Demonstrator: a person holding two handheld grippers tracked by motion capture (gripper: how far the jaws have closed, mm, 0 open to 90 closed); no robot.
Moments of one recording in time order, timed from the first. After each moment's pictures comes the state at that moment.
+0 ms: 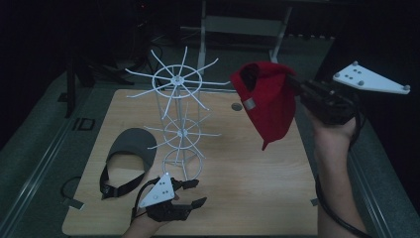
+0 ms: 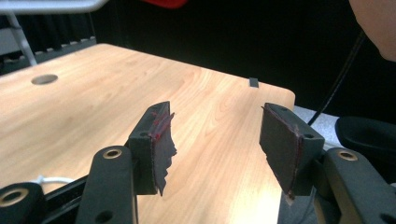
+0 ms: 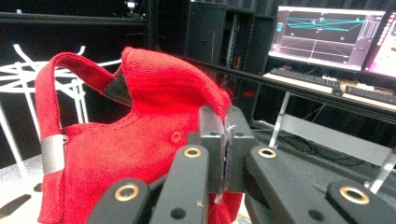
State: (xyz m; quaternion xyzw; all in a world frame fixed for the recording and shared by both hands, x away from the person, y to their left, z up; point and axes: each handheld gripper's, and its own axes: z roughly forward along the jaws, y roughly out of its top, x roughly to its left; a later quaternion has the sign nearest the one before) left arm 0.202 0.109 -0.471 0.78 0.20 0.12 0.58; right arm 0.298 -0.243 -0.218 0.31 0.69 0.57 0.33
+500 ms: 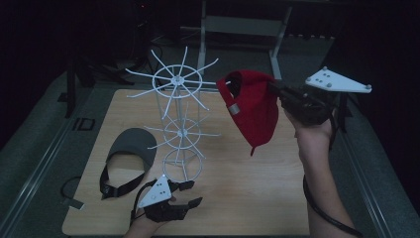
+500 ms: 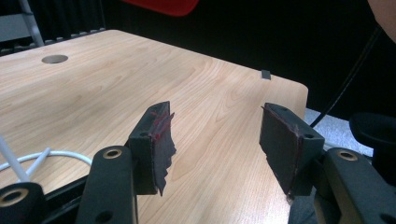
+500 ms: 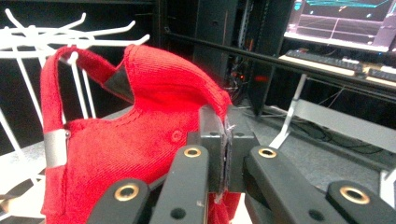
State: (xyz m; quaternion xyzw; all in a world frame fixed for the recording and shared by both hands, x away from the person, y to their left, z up) left arm 0.206 0.117 -0.489 0.77 0.23 0.12 0.58; right arm 0.314 -0.223 -0.245 0.31 0.71 0.55 0.30
